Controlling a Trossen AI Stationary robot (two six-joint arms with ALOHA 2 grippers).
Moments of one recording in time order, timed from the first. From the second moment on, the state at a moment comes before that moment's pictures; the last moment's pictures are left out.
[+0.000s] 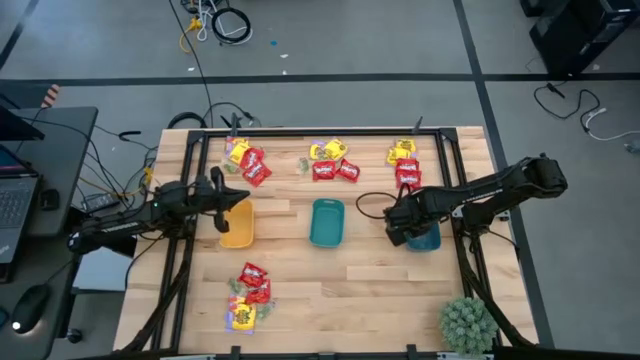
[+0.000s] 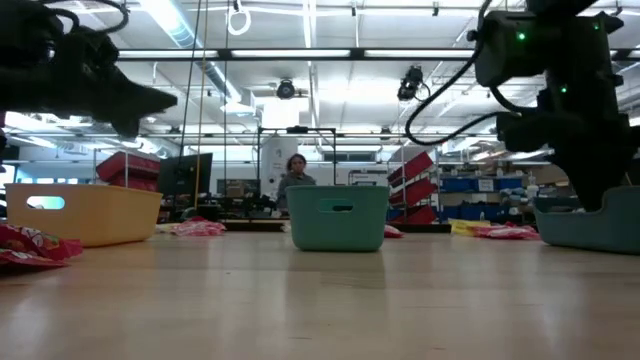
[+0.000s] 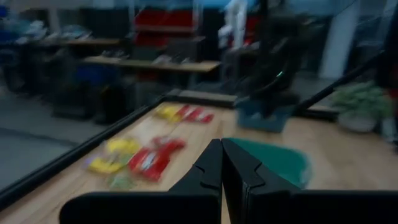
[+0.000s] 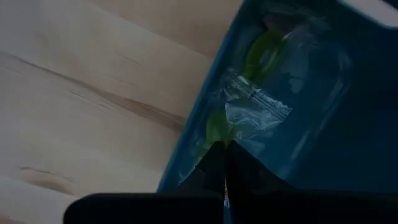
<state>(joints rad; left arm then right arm) 0.24 0.01 0.01 0.07 0.05 -0.05 0.10 1.35 0.73 -0.99 -0.03 1.27</state>
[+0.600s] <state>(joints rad) 0.24 0.22 0.18 -0.07 0.14 -0.09 0.16 1.18 0.75 -1.07 0.04 1.16</state>
